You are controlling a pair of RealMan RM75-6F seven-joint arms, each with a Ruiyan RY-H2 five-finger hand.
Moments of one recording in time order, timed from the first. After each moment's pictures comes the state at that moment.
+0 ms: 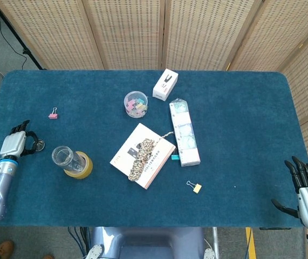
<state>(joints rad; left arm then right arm) -0.54 -1.61 -0.16 -0.62 1.27 0.72 -0.47 0.01 -1.14 0.04 -1.56 -1.59 1.61 0.12</state>
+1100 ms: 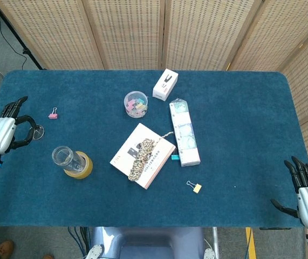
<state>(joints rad) -0.44 -1.06 -0.22 -1.48 1.38 1.12 -0.35 0.01 -1.14 0.04 -1.57 -1.59 1.61 0.13</state>
